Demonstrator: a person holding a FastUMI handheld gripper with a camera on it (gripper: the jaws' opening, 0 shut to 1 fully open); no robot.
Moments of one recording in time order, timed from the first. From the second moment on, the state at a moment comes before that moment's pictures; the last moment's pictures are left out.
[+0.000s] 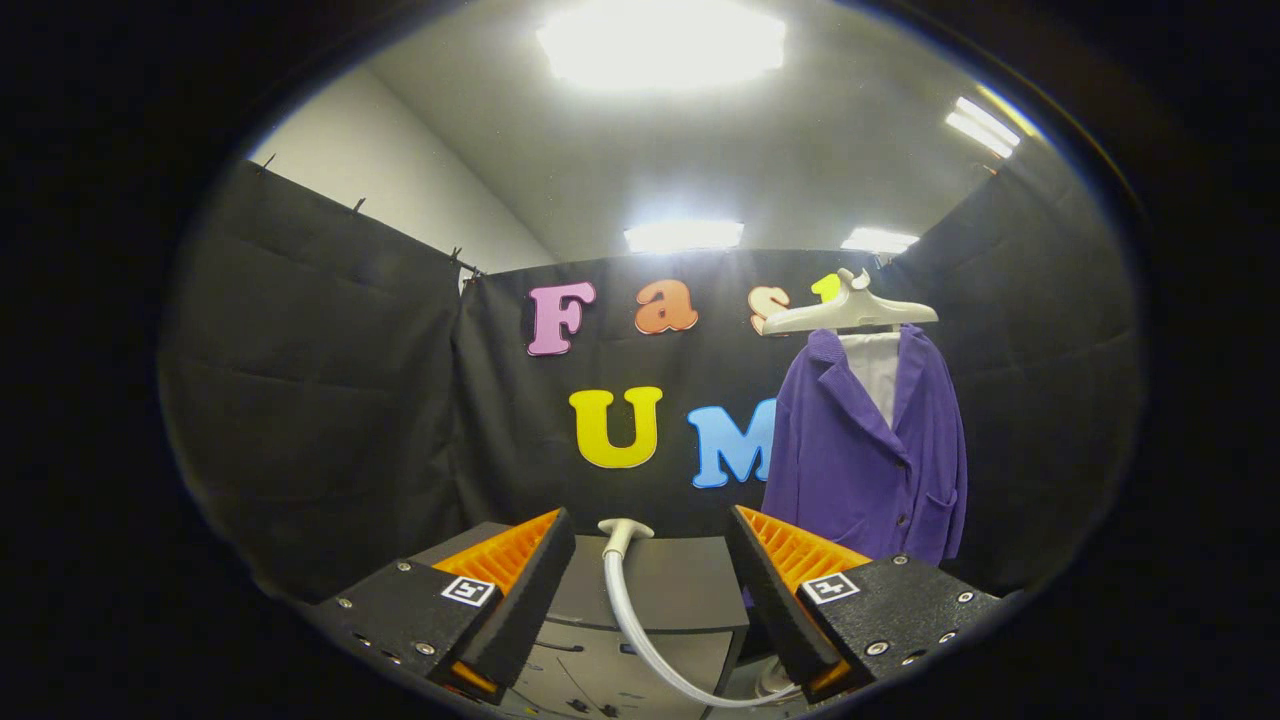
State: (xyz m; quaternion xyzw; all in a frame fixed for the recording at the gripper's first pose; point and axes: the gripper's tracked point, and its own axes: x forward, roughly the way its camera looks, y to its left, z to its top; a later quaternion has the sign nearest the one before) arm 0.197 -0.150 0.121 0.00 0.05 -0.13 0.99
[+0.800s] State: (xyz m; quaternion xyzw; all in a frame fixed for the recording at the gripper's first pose) arm 0.424 -0.192 0.049 0.08 0.14 -0.19 0.97
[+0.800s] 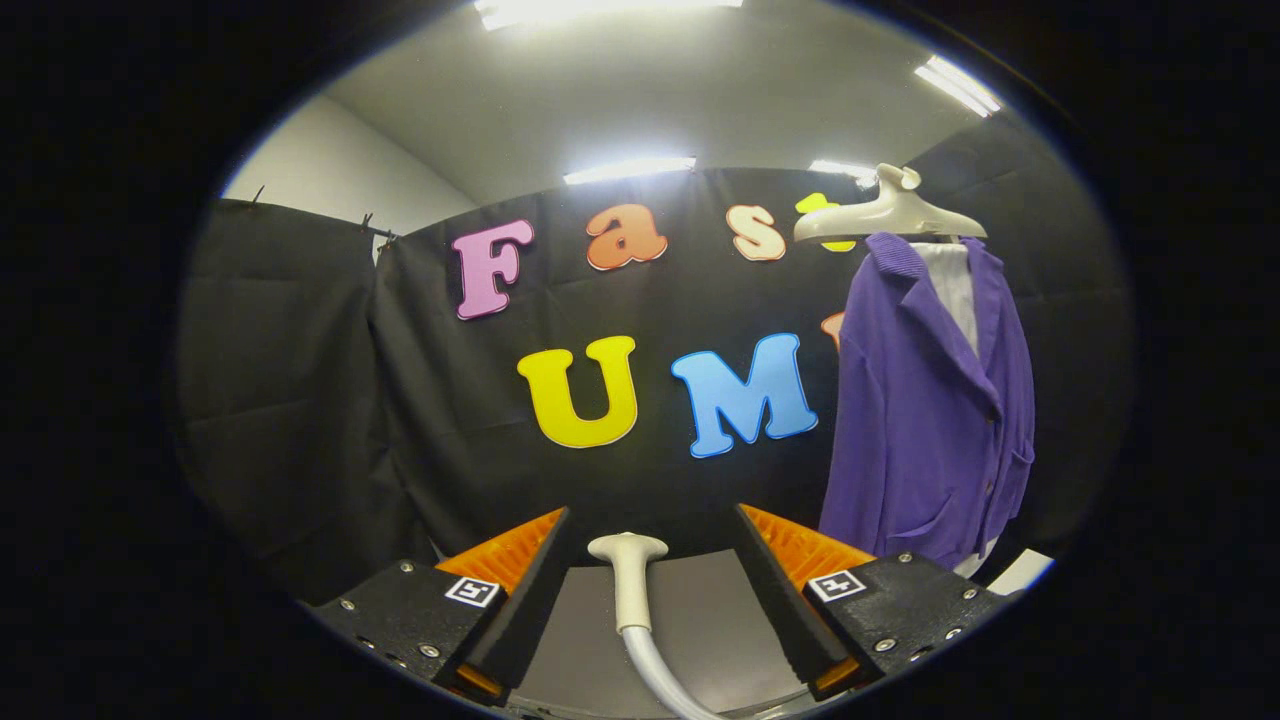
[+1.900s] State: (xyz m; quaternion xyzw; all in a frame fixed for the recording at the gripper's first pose) arm 0.526 -0.213 -0.146 0.21 0.39 -0.20 0.87
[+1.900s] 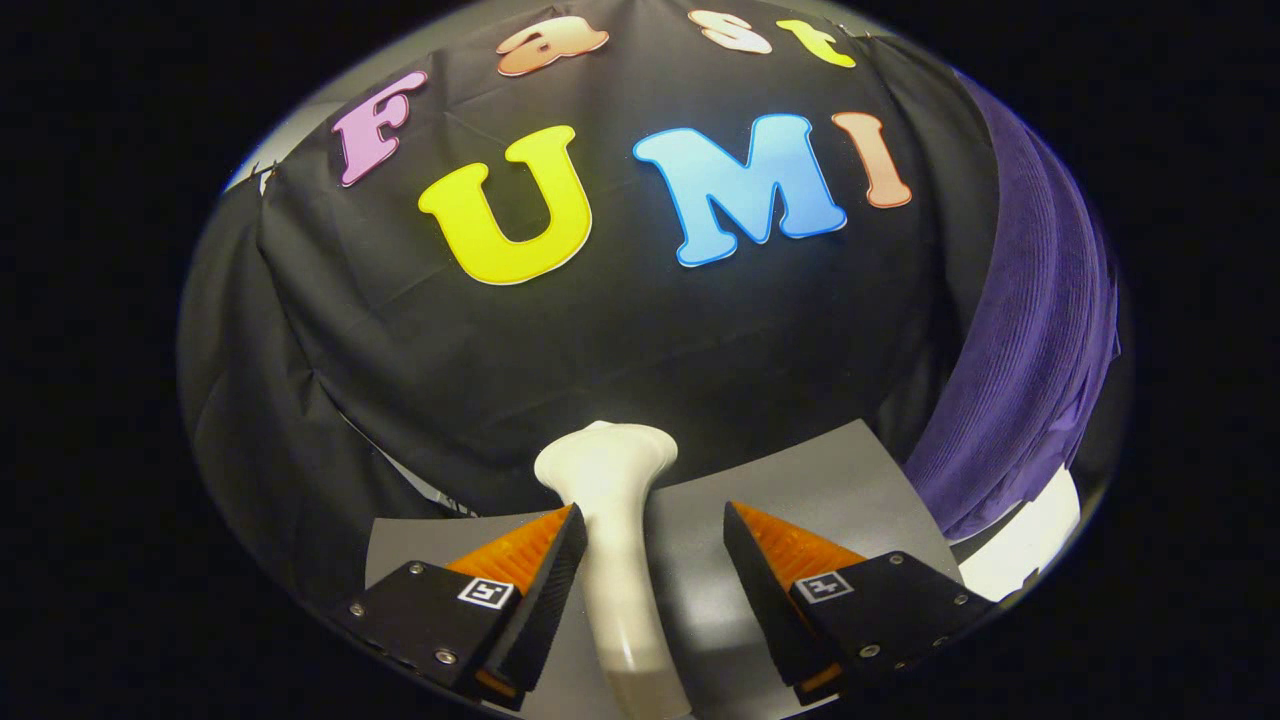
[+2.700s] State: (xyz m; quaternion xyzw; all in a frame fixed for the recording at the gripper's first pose) arm 0.519 -0.186 -0.192 0.19 0.46 -0.19 0.85
